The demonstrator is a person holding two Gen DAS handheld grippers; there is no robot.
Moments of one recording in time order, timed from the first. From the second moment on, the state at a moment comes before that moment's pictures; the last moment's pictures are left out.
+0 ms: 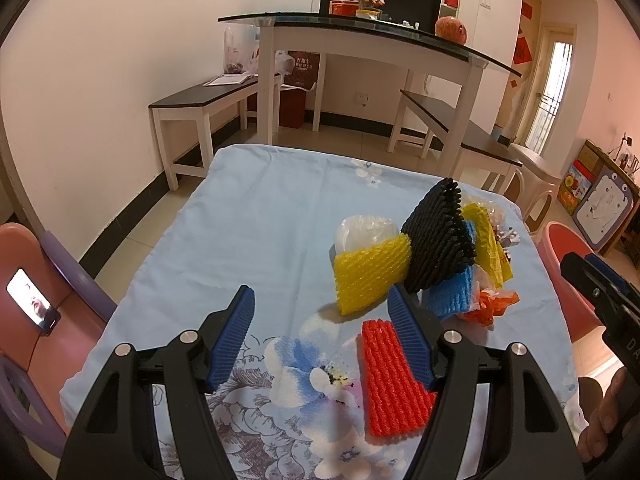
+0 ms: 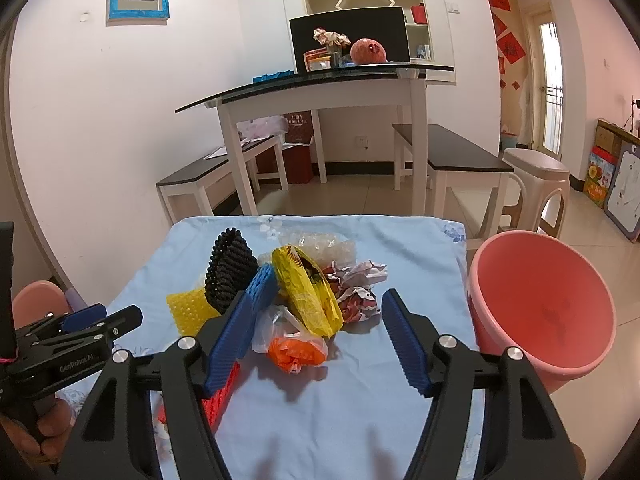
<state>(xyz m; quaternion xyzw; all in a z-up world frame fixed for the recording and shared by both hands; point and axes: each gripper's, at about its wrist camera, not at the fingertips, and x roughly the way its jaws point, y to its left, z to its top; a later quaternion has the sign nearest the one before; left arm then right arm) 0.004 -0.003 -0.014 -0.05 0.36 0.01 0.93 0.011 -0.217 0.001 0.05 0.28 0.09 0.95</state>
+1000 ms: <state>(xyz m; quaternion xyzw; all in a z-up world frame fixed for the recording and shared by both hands) 0.055 0.003 -0.039 -0.07 0.39 -0.06 0.92 0.036 -0.227 -0.026 0.07 0.33 0.10 0.94</state>
